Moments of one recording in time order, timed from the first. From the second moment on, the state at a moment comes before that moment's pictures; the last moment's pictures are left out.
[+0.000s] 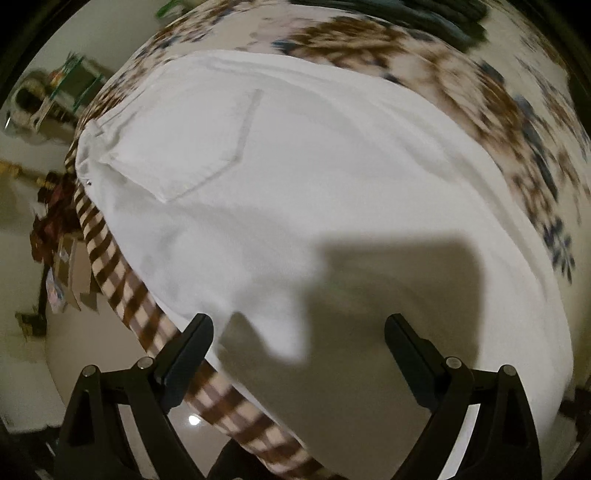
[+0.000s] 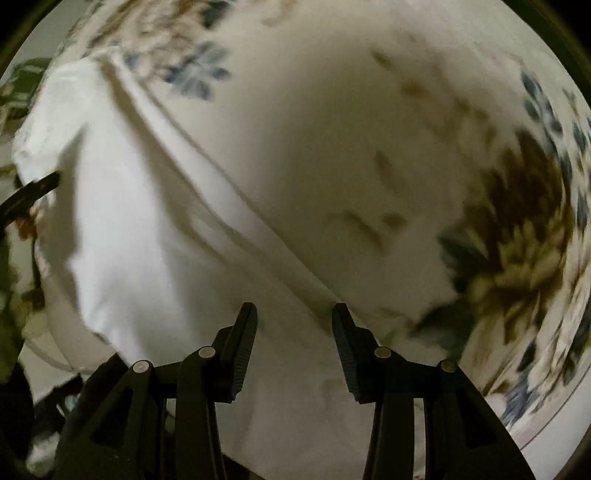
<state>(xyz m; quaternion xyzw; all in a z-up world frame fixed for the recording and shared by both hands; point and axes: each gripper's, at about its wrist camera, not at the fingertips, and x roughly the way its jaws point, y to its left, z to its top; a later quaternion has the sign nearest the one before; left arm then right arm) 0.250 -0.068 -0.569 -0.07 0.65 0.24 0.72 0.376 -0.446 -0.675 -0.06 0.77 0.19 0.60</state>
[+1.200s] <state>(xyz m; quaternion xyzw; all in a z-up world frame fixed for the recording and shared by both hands) 0.218 -0.158 -0.598 -0.06 0.69 0.09 0.71 0.131 -0.731 -0.621 0.47 0.65 -0.14 0.58</state>
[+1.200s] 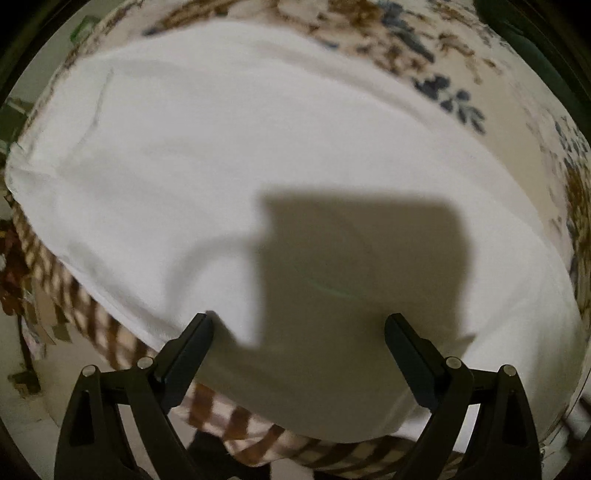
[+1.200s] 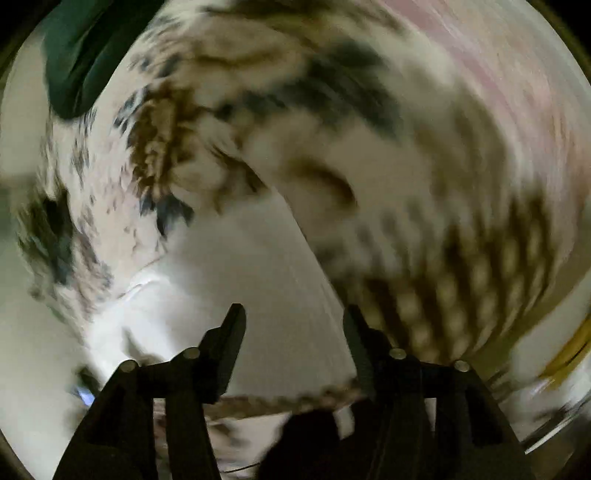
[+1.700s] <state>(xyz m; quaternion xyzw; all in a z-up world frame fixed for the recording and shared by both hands) 0.219 -0.166 -0.619 -0.07 0.68 0.08 0.73 0.060 -0.624 -0.697 0.66 0.44 -0.08 0.61</state>
